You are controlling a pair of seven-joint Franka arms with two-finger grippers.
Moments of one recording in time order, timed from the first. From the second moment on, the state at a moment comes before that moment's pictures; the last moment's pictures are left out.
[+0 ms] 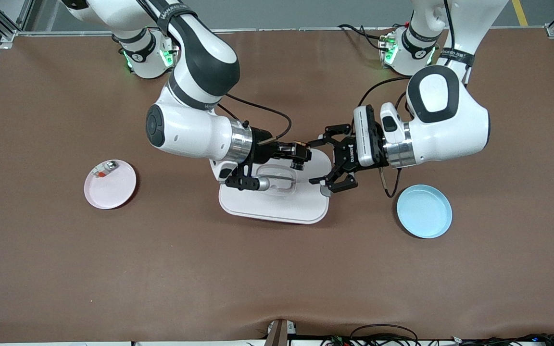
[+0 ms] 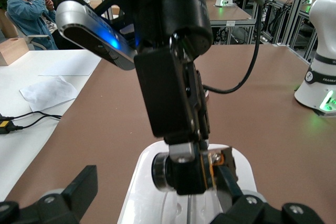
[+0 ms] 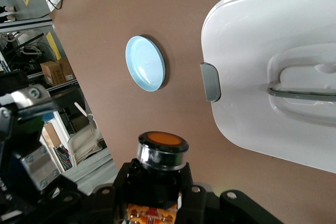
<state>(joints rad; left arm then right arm) -0.25 0.29 -0.18 -1.73 -1.23 2.15 1.87 0.57 0.56 0.06 -1.28 0.85 2.10 0.51</state>
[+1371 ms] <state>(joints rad) -0.23 0.31 -0.18 -1.72 -1.24 2.18 1.80 0.54 0.62 0.06 -1.14 0.82 2.07 0.36</state>
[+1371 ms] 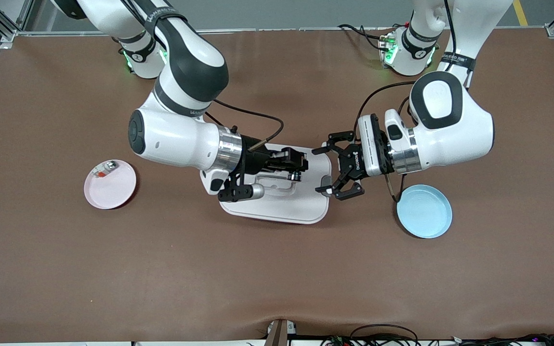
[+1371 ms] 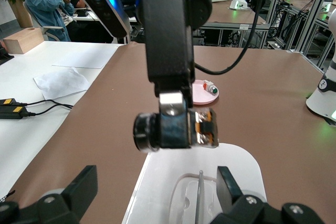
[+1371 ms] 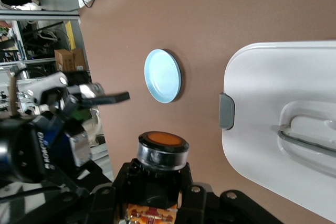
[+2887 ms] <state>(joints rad) -0.26 0.35 -0.19 -1.69 -1.24 2.18 1.72 0.56 0.67 0.05 -1.08 0.81 2.04 0.38</state>
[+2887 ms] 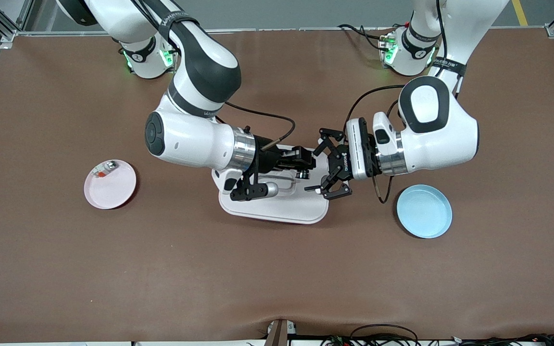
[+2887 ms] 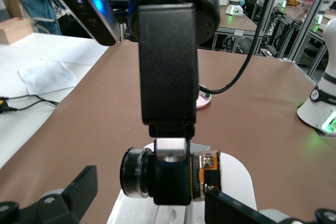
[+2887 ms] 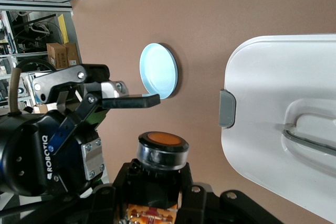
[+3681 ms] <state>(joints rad) -0.27 0.38 -0.20 -1.68 -1.24 2.20 1.66 0.55 0.72 0.06 -1.04 0.81 2.03 0.40</state>
